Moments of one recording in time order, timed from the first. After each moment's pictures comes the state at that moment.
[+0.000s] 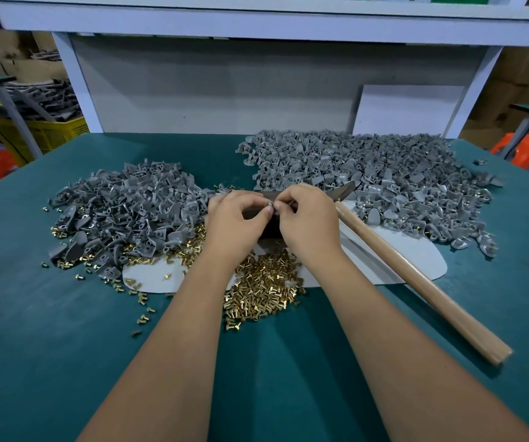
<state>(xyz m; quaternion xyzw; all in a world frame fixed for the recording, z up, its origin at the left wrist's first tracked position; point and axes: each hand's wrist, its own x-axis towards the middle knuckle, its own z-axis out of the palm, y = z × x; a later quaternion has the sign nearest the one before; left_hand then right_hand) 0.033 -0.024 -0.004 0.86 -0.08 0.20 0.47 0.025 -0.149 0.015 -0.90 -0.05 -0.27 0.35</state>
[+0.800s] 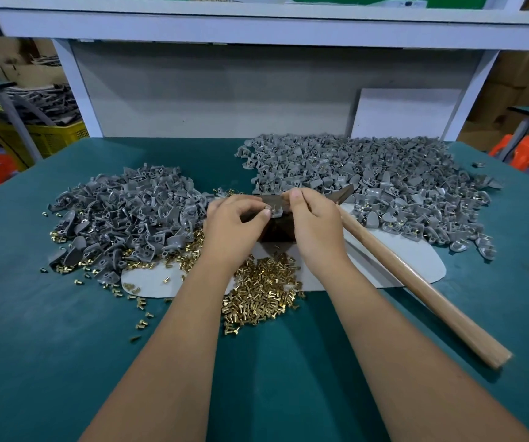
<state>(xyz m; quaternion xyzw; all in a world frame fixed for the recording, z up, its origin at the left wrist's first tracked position) 0.032 -0.025 -0.005 0.85 -0.07 0.19 0.49 0.018 -0.158 0.011 -0.82 -0.02 -0.23 0.53</state>
